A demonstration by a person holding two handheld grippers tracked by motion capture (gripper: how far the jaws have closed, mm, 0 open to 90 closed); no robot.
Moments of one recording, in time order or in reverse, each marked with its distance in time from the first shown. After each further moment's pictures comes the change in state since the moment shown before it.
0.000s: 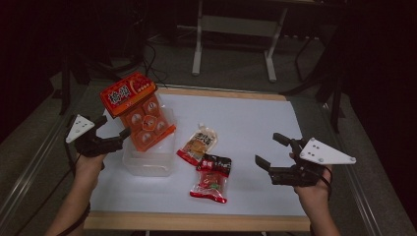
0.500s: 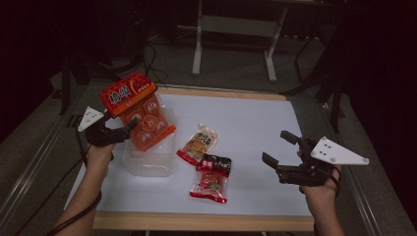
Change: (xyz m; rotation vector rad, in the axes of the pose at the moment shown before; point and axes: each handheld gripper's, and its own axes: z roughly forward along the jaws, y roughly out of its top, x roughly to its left) left arm 0.011 0.002 0.037 -0.017 0.026 -0.048; right arm -0.006 0.007 -0.015 -0.050 -0.014 0.029
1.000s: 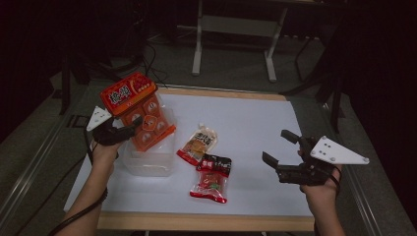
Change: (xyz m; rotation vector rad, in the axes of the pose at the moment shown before) left arm -0.004 -0.006 0.019 0.003 -0.037 0.039; right arm 0.000 0.003 0.000 0.006 -0.012 -0.015
